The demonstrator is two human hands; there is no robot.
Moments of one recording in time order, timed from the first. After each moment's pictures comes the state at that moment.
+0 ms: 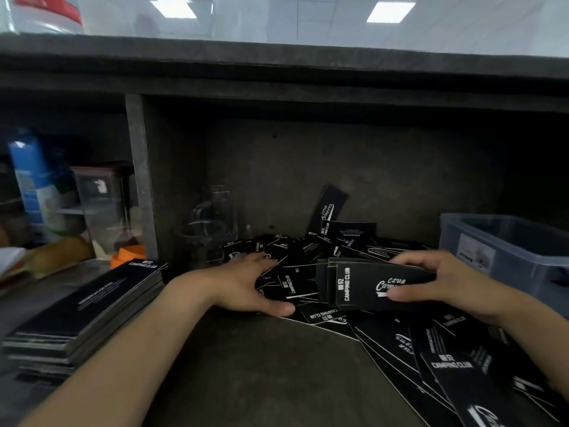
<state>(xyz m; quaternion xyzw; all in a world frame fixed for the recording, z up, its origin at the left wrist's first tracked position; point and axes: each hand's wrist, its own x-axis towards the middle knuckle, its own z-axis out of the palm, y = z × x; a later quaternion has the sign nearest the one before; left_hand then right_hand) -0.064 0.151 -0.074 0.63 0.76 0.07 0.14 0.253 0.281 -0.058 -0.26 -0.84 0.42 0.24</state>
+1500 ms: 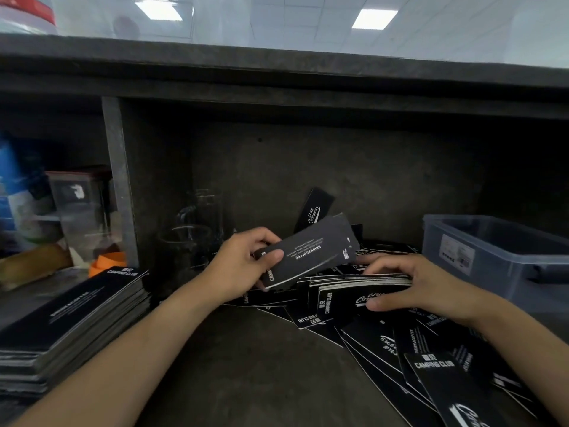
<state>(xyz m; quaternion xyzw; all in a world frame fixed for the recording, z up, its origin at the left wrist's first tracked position) -0.045 0.172 -0.078 0.61 0.58 0.52 0.17 0.249 0.289 -0.067 -0.24 -0.86 0.38 0.23</state>
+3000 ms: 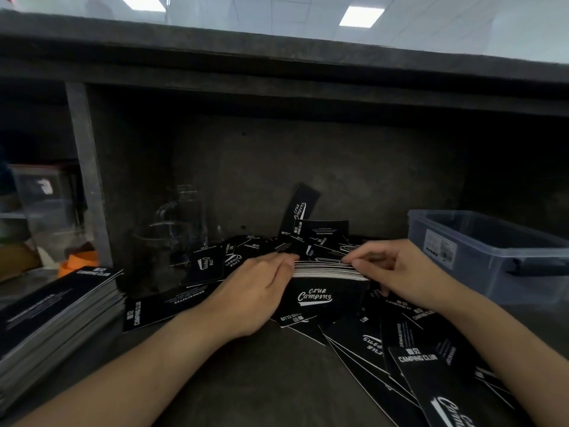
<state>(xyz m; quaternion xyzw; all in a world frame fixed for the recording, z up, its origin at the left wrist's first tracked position) 0.000 0.167 -0.094 0.70 0.62 0.35 0.01 0.240 0.283 -0.067 -0.28 -0.86 0.29 0.32</state>
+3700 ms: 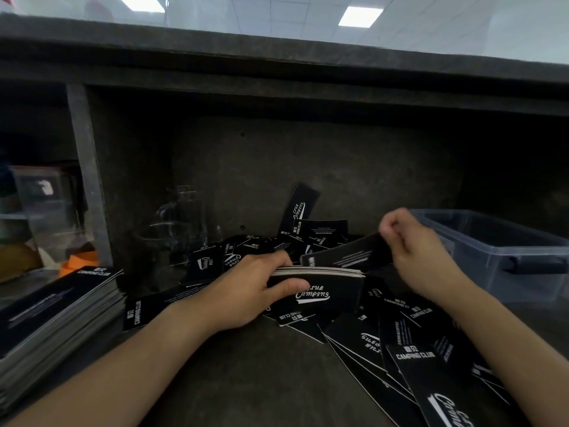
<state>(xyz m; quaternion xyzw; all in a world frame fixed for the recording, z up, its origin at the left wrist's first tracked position) -0.014 0.169 -0.088 0.74 0.59 0.31 0.05 0.243 0.293 -0.060 -0.36 -0.82 0.08 0.44</state>
